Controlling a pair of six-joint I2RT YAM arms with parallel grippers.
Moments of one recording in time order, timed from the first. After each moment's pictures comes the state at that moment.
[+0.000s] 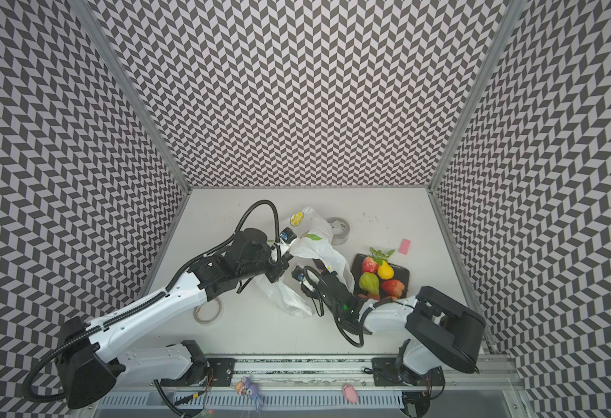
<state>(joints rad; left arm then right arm) -0.80 1.22 1.00 -0.40 0.05 0.18 0.98 1.51 0.47 0.71 0.44 -0.51</state>
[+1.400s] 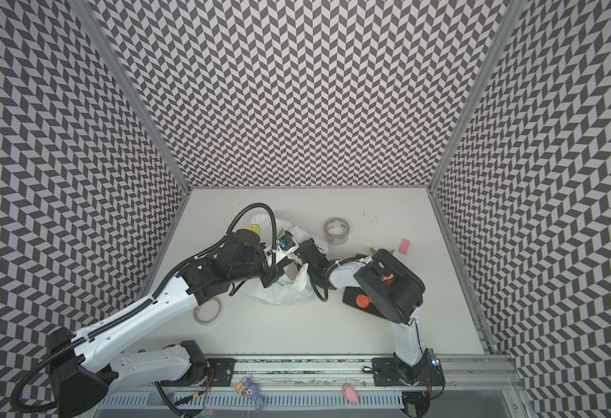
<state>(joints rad) -0.80 1.14 0.99 -0.47 0.12 0.29 0.78 1.95 0.99 0.23 0.32 -0.46</state>
